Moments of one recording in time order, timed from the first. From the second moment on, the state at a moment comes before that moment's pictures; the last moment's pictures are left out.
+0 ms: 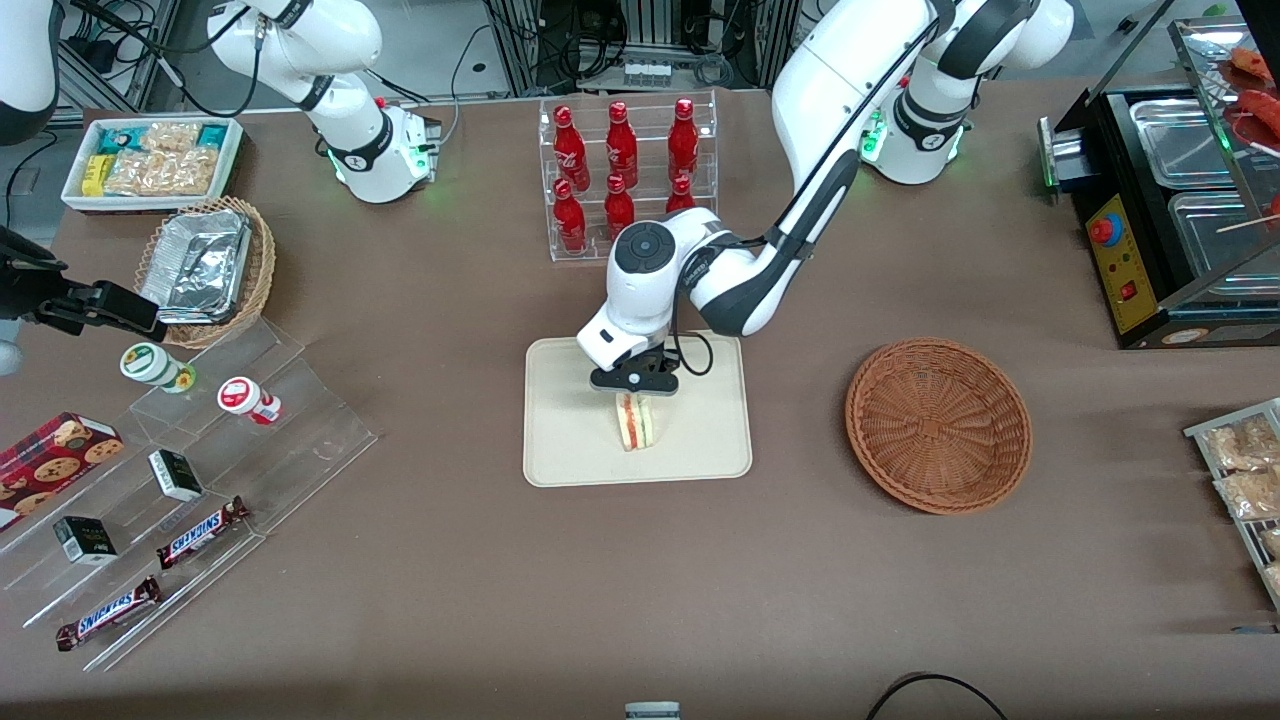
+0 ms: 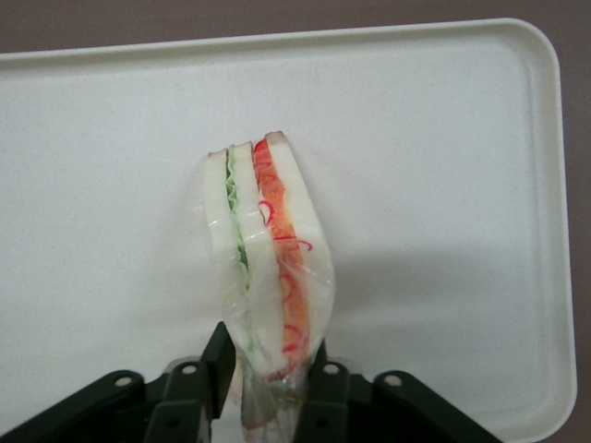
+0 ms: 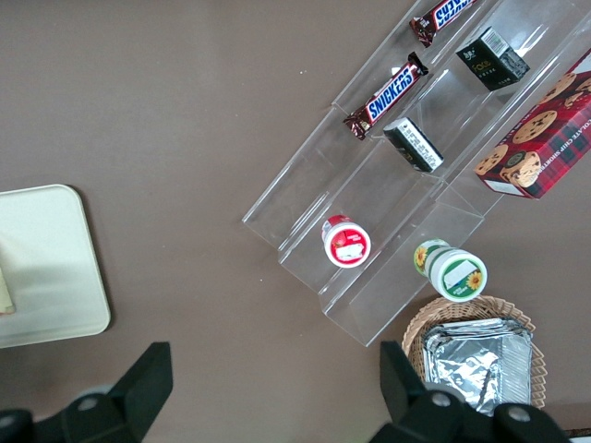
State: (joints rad) arm -0.69 0.70 -0.18 -1.59 0.18 2.42 -0.89
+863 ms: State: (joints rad) arm -0.57 0.39 -0.15 -1.49 0.15 2.06 -0.97
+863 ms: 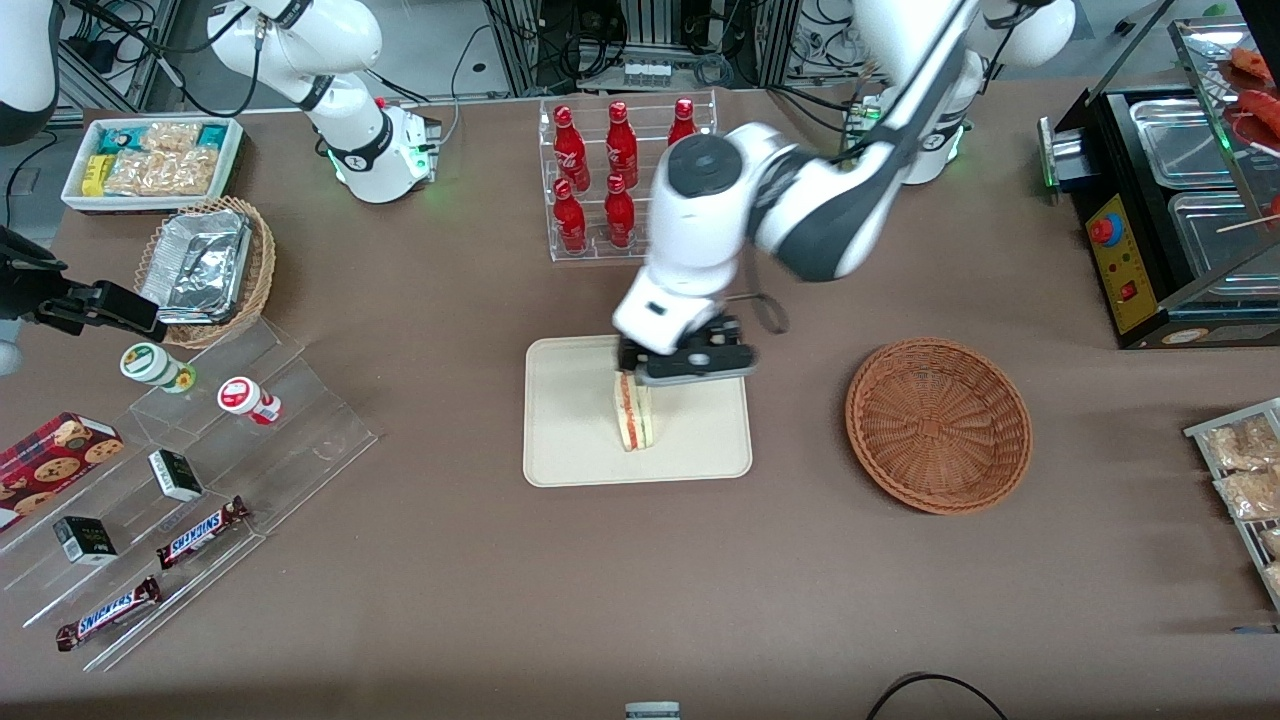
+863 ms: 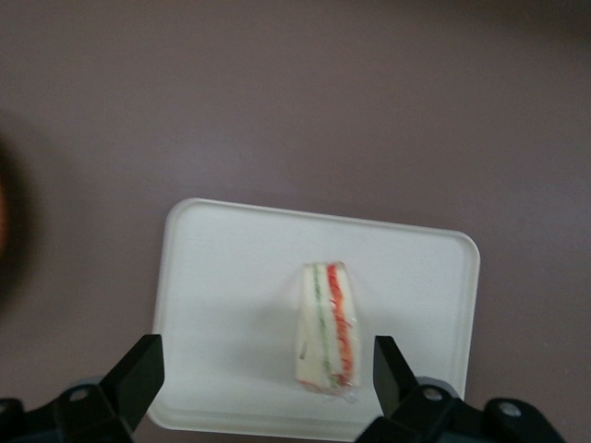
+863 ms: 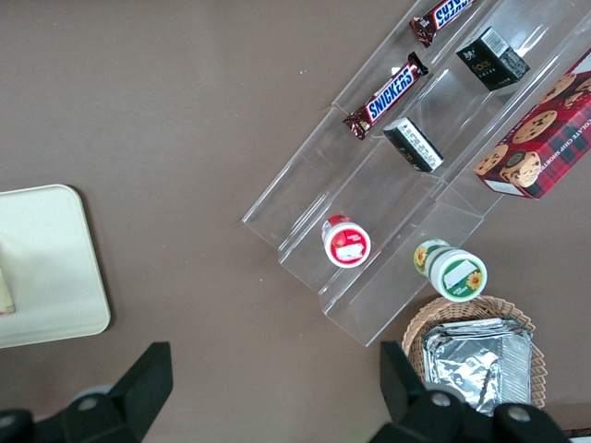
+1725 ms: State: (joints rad) arm -0.11 0.09 -0.14 -1.50 0.01 1.63 -0.40
